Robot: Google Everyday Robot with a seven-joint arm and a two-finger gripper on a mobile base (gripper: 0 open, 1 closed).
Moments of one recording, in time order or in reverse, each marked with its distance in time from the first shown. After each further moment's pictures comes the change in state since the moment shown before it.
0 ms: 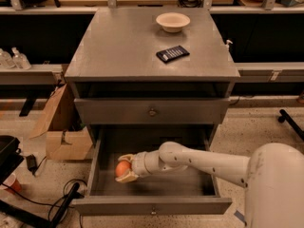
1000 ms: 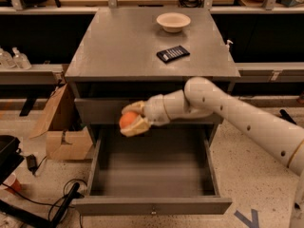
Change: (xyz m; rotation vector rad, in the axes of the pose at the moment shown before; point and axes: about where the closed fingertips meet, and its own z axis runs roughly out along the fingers) arm -0.203 -0.067 -0.186 -0.086 -0.164 0.031
